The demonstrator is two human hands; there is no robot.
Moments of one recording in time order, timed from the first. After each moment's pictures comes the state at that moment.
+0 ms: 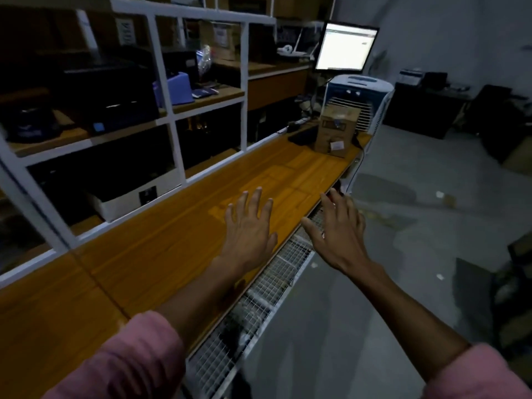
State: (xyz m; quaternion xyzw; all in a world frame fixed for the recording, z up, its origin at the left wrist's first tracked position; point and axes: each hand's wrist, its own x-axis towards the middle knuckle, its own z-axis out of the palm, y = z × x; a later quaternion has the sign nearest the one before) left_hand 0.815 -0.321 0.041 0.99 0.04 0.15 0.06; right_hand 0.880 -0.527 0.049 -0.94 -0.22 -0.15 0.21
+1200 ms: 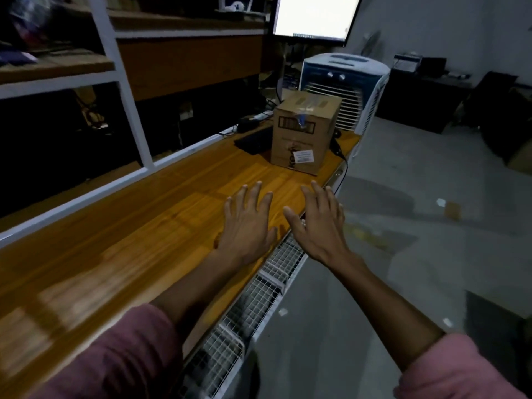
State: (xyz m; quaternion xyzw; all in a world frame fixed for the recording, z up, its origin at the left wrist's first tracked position) left_hand 1.386 -0.440 -0.086 0.99 0.02 0.14 0.08; right_hand 1.438 -0.611 -0.076 -0.94 -0.22 -0.13 0.23
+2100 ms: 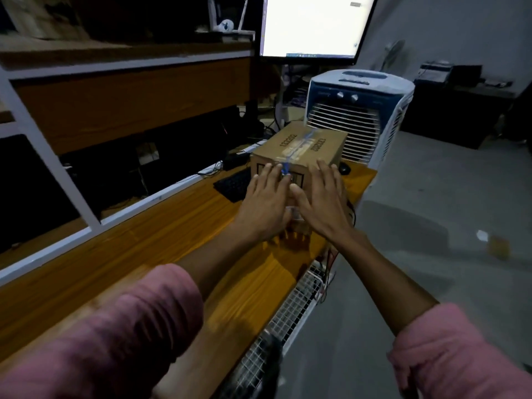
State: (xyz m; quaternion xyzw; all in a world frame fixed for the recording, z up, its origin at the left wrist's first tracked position) left_hand 1.723 -0.456 -0.048 0.98 -0.03 0.16 0.06; right_hand 1.778 -0.608 -0.045 -0.91 -0.24 -0.18 0.27
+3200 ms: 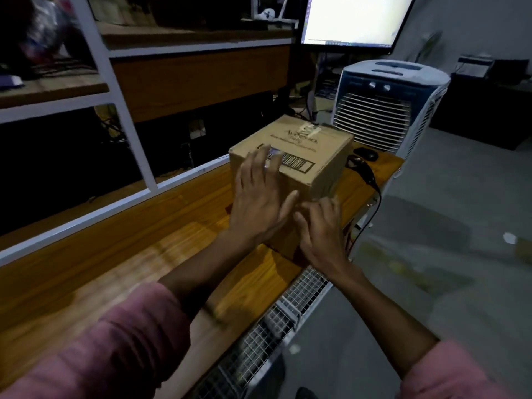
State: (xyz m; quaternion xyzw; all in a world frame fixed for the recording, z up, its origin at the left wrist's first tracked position) left_hand 1.608 -0.427 -0.044 0.93 0.01 0.36 0.09; right_hand 1.663 -0.589 -0.105 -0.81 -0.36 -0.28 0.35
